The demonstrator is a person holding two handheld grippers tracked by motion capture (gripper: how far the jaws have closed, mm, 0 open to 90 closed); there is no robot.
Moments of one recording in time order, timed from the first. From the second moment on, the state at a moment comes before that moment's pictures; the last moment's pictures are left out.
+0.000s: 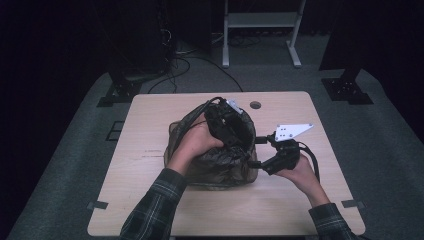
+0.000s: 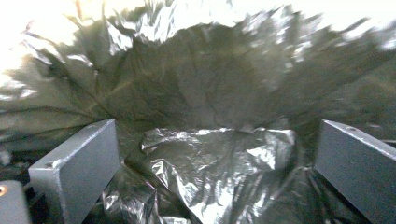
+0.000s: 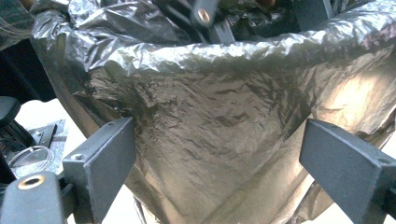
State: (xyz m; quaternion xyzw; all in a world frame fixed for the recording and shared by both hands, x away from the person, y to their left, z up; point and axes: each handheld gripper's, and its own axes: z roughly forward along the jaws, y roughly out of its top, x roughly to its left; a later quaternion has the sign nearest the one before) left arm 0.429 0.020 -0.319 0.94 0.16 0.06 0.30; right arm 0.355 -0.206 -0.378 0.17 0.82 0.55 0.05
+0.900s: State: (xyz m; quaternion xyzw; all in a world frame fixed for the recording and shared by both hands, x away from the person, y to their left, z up) left arm 0.392 0.023 -0.315 0.96 0.10 0.02 0.25; right arm 0.353 -0.214 -0.377 0.17 0.82 0.55 0.05
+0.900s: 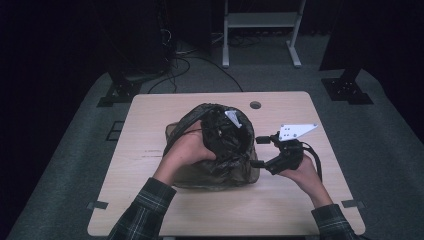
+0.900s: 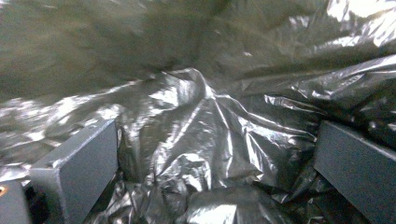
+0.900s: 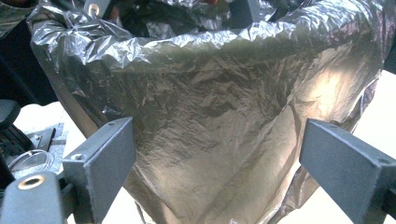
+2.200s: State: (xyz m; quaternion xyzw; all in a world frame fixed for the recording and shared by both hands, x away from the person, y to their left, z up) left arm 0.426 0.052 -0.298 0.93 0.17 0.06 0.33; right arm 0.354 -0.224 -0.376 0.20 0.81 0.55 0.07
